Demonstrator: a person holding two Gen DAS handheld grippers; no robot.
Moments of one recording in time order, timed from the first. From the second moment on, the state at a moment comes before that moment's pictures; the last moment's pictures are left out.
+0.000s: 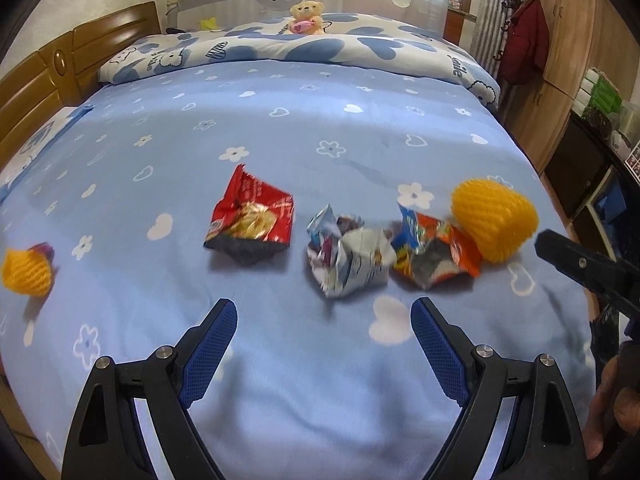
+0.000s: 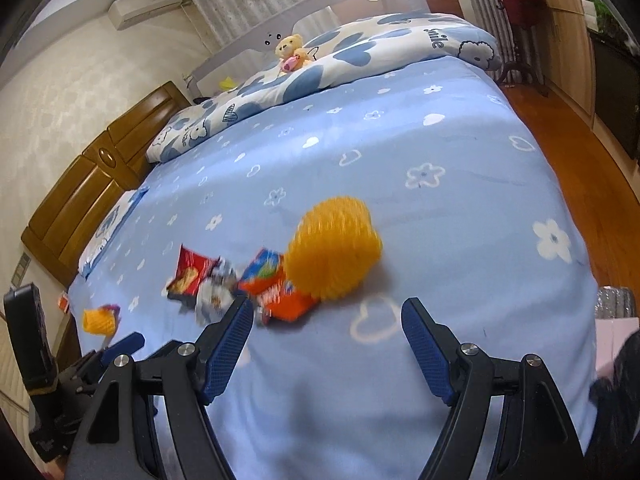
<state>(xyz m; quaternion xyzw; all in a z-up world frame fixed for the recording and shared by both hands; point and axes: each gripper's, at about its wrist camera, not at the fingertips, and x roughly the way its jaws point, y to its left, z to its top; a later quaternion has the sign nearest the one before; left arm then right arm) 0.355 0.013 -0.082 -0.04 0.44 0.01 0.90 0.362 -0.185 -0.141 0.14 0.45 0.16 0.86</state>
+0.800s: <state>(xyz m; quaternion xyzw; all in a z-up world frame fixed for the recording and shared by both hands) 0.376 0.010 -0.111 -0.07 0.46 -0.05 0.88 0.366 -0.200 -0.143 0.15 0.45 0.17 0.86</state>
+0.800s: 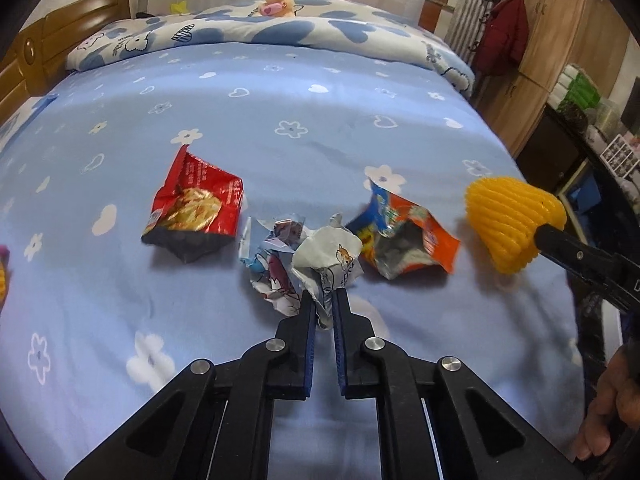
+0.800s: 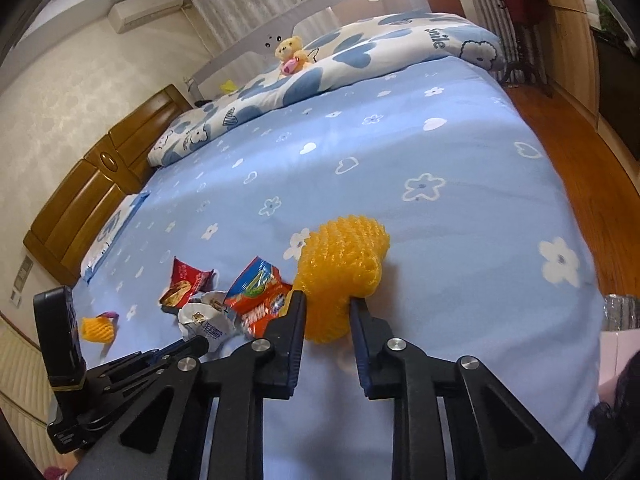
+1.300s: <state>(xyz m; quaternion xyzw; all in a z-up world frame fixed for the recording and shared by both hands) 0.294 -0.017 -0.075 -0.07 0.44 -0.10 0.89 0.281 -0.246 -0.119 0.18 0.44 0.17 0.86</state>
